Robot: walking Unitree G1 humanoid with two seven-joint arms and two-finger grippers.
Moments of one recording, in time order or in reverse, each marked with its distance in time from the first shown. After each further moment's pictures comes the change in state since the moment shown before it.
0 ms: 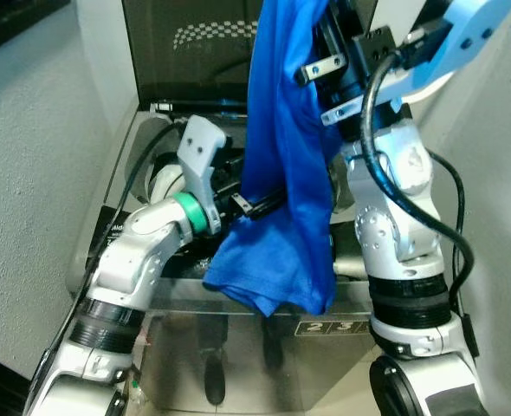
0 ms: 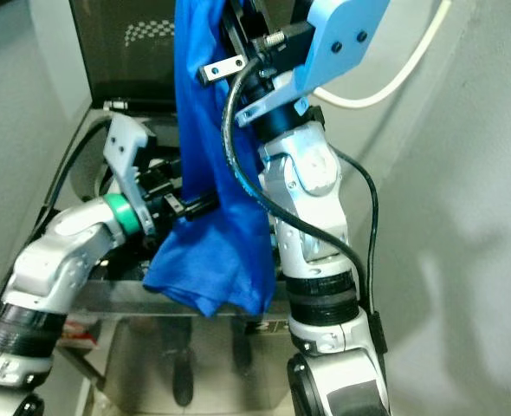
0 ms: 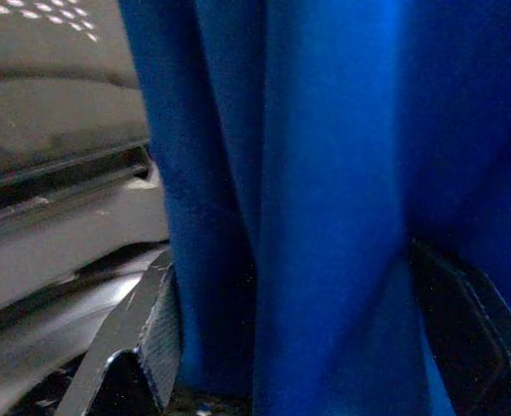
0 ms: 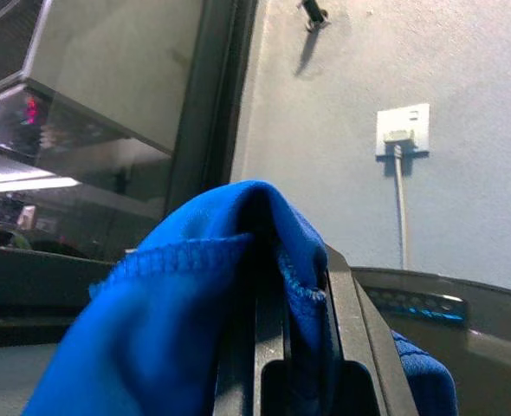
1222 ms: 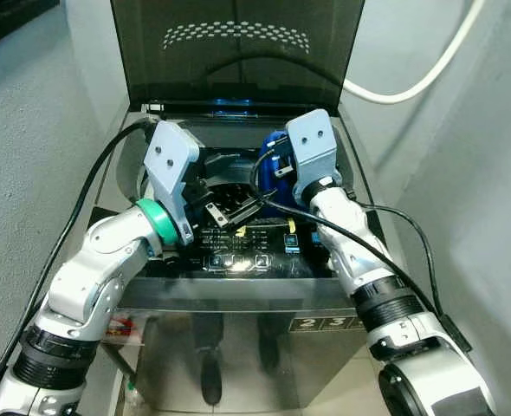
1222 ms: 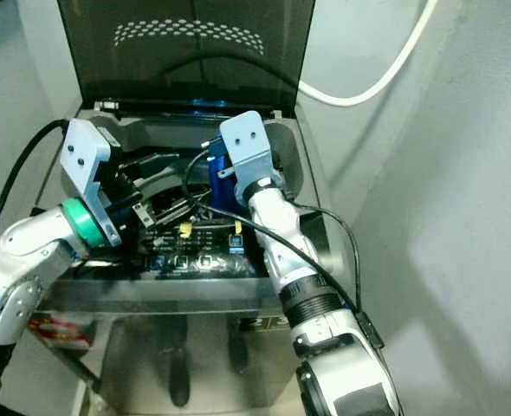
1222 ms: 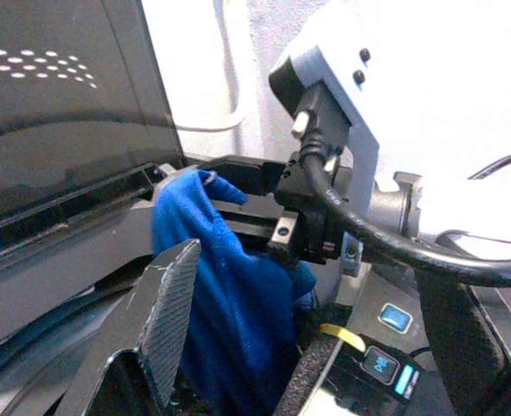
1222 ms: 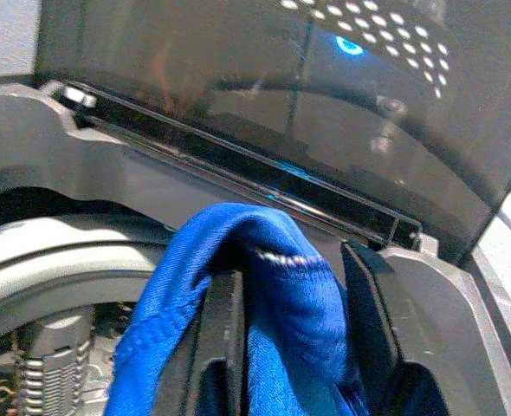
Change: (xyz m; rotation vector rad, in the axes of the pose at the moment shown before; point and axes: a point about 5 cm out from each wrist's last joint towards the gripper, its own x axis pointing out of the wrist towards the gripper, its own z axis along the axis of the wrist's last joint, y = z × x) left arm -0.049 -0.015 0.018 0.066 -0.042 -0.063; right arm -0.074 -0.020 -0.137 -0.289 0.742 -0.151
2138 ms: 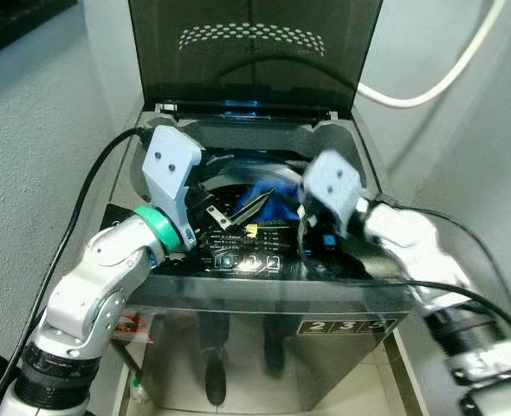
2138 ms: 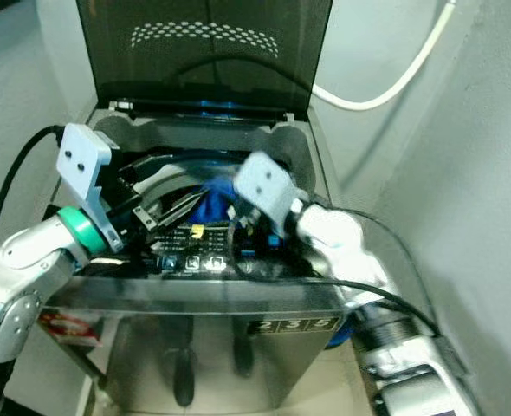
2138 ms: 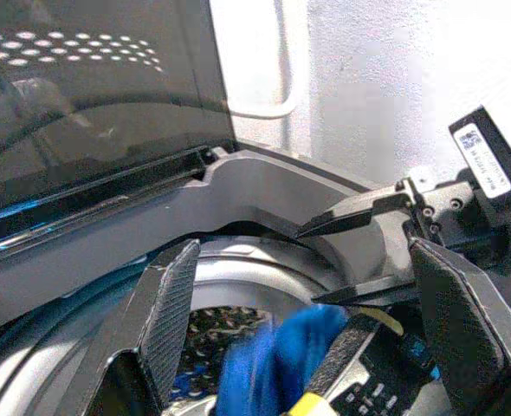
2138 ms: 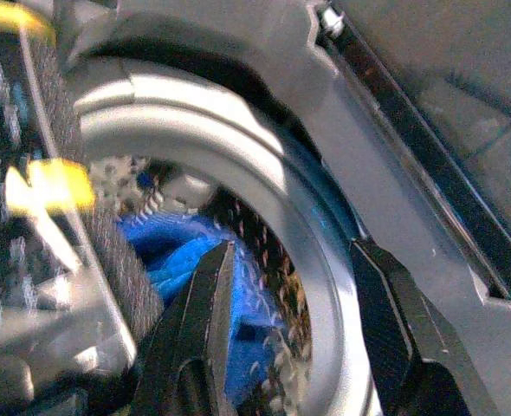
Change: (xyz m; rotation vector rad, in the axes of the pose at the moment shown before) left arm -0.007 -0.007 0.002 -0.002 0.016 0.104; right arm -0.050 -0.039 -0.011 -0.395 0.047 0.578
